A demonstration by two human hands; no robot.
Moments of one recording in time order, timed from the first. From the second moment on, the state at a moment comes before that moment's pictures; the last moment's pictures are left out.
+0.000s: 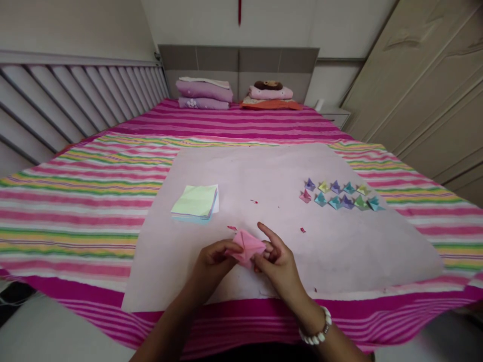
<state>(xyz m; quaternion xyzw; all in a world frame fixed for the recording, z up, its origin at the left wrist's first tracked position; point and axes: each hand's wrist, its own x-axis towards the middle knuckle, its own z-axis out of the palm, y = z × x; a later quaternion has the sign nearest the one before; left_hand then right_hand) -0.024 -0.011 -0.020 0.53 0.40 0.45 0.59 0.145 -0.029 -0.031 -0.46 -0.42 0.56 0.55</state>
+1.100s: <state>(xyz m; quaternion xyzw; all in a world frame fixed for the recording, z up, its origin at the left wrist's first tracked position) -0.020 -0.018 -0.013 0.58 0.46 0.42 0.52 0.150 -0.028 -0.026 -0.47 -0.48 0.52 0.53</state>
